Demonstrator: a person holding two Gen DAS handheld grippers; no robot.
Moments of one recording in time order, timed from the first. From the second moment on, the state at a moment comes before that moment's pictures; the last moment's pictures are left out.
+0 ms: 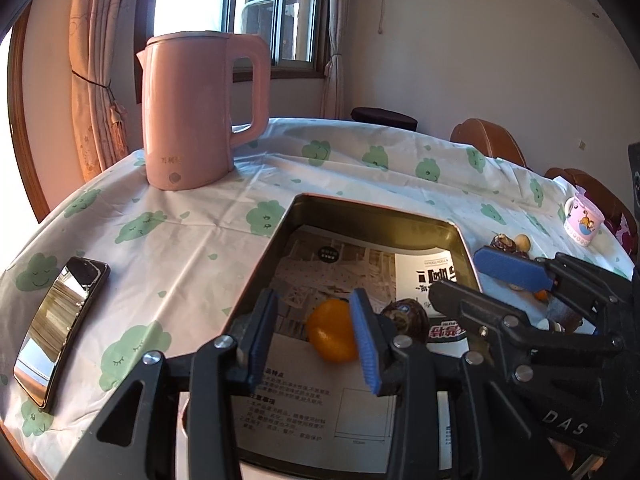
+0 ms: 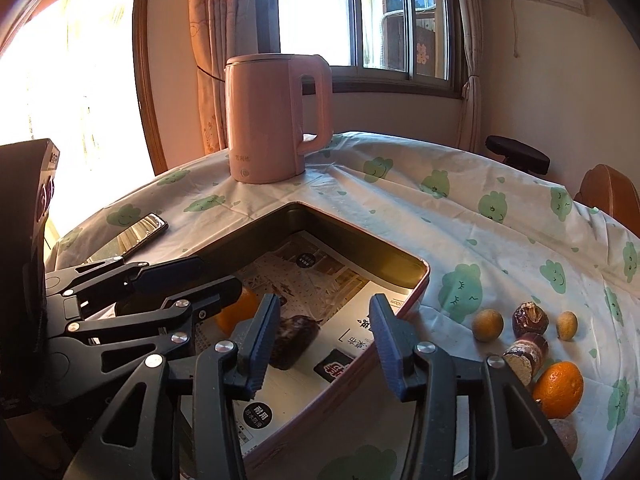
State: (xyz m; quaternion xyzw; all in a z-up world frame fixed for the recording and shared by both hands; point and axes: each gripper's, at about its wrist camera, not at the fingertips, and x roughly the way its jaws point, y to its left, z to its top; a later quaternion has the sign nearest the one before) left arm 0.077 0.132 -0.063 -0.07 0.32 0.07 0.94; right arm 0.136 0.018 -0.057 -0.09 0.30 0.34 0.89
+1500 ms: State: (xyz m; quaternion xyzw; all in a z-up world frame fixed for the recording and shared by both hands) left arm 0.046 0.021 -0.042 -0.01 0.26 -0.02 0.97; right arm 0.103 -0.131 -0.085 -0.08 0.38 0.24 0.89
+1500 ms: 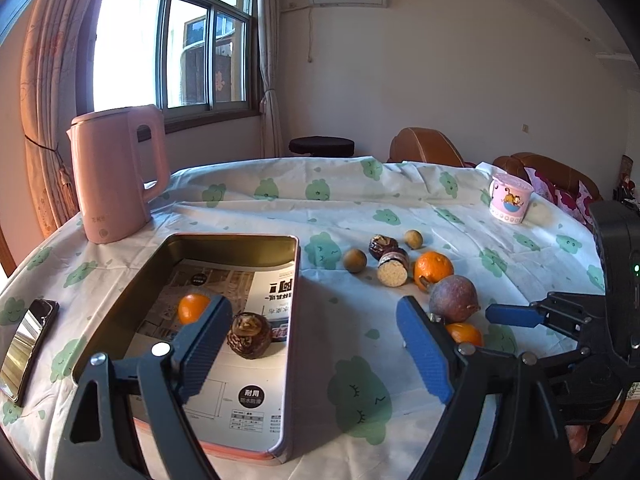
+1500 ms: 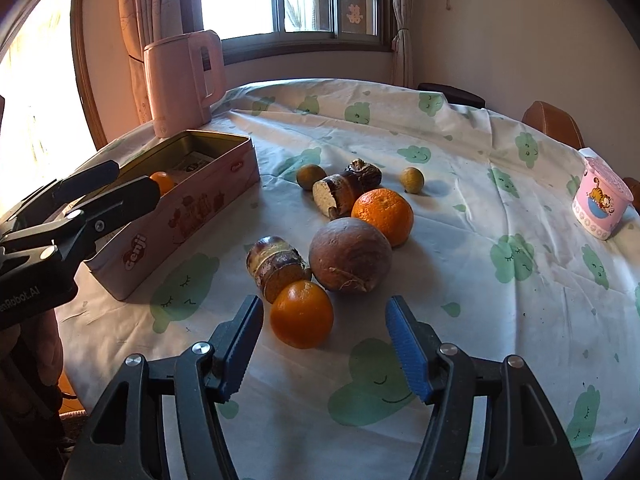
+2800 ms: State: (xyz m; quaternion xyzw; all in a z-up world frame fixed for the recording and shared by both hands) left arm 0.104 -0.061 -0.080 0.03 0.40 -0.12 0.91; right arm 0.134 -0.184 -0.064 -0.03 0.31 0.13 0.94
